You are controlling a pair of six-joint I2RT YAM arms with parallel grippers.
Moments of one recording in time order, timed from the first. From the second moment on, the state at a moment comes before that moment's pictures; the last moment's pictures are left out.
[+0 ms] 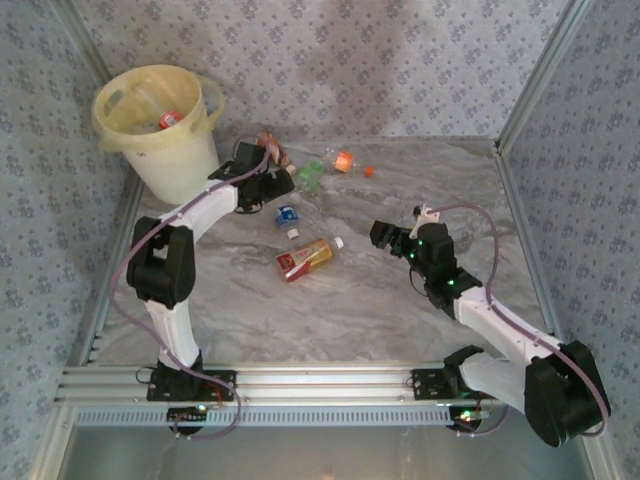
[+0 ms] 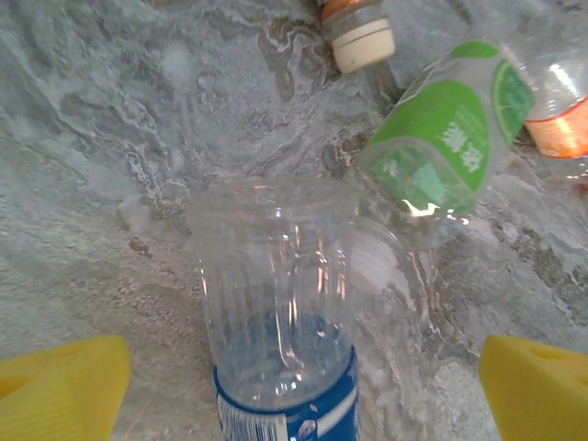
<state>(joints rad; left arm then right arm) -0.34 1.93 1.48 -0.45 0.05 -0.71 0.42 1.04 0.51 0.16 0.08 0.54</state>
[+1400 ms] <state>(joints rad) -0.27 1.58 1.44 -0.12 -0.05 -0.39 0.50 1.05 0.51 0.33 -0.10 0.43</state>
